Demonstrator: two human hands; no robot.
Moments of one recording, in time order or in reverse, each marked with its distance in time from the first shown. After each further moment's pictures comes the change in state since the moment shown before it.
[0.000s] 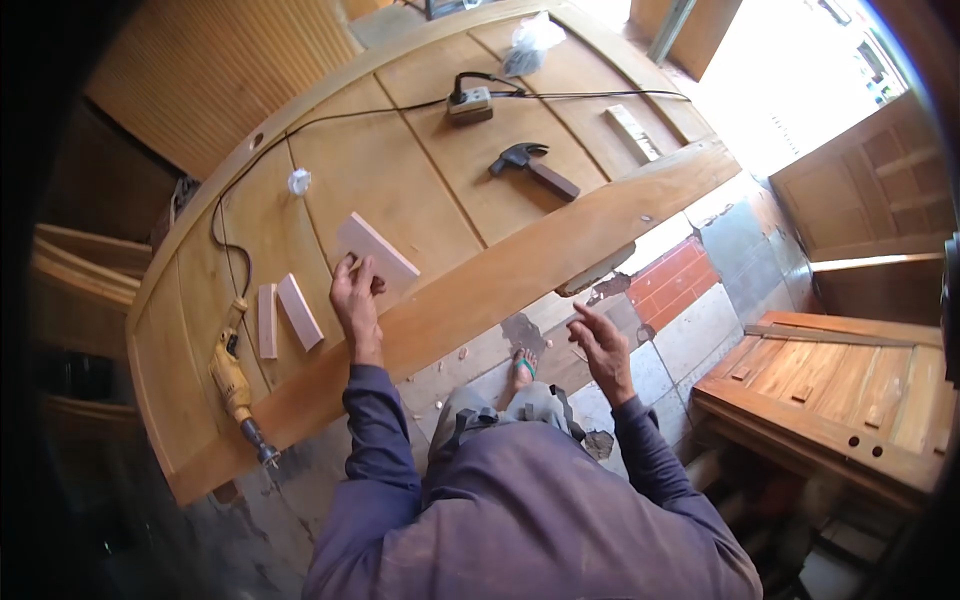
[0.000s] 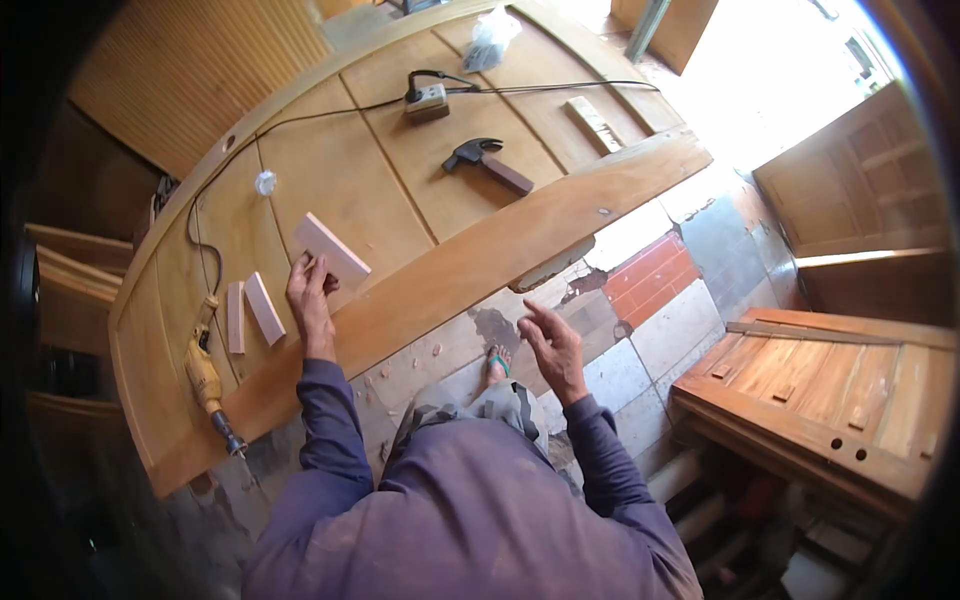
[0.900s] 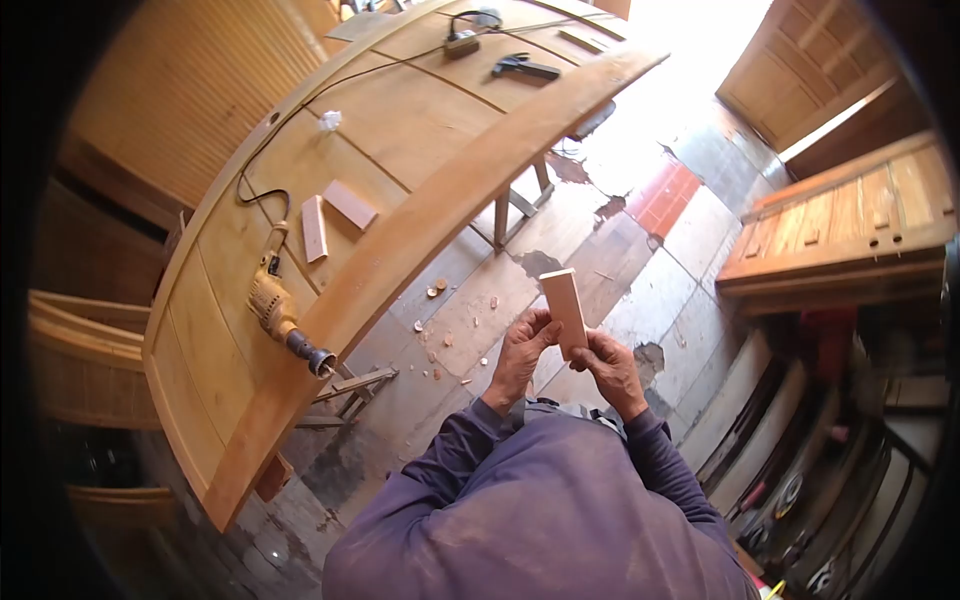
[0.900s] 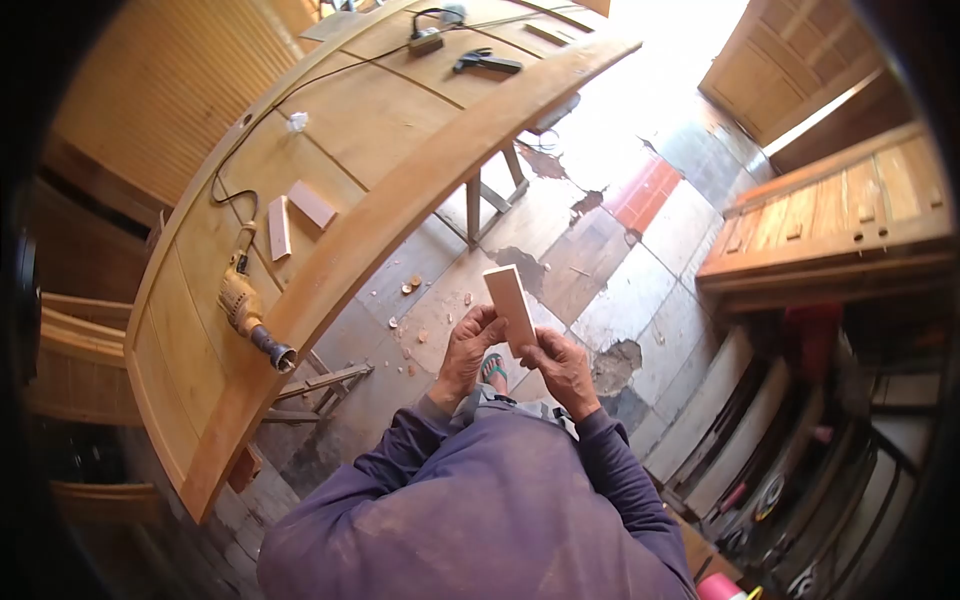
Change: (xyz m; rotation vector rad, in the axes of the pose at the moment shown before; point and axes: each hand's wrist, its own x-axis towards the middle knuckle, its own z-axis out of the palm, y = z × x) left_hand -0.320 -0.055 -0.192 -0.336 -0.989 -0.496; right_hand -0.371 -0.003 0.181 0.268 0.063 0.160
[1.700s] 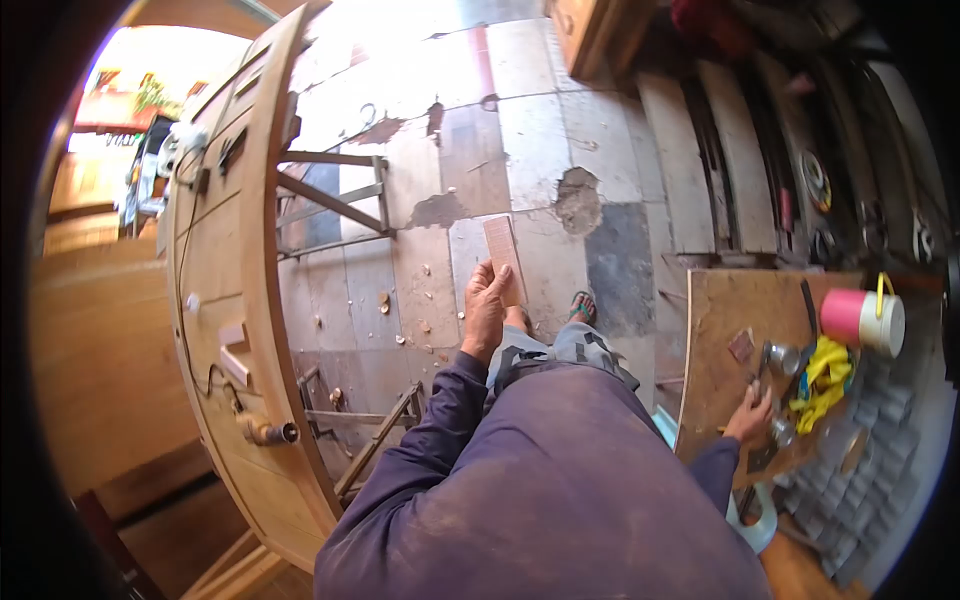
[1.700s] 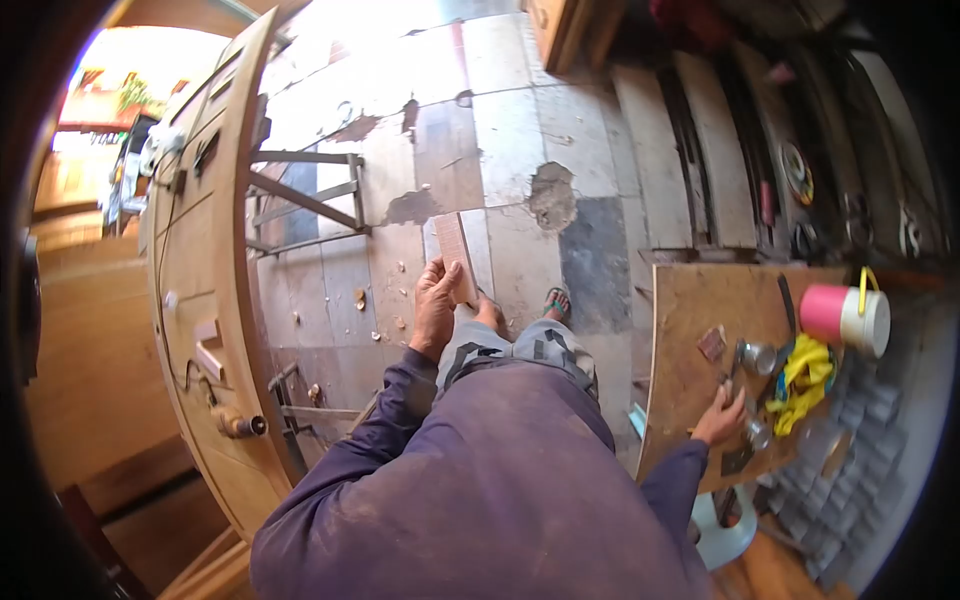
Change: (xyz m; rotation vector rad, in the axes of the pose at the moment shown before) left_hand -0.100 -0.161 0.104 0.329 -0.311 -0.401; right_hand -0.656 0.288 -0.036 -1.019 1.854 0.905
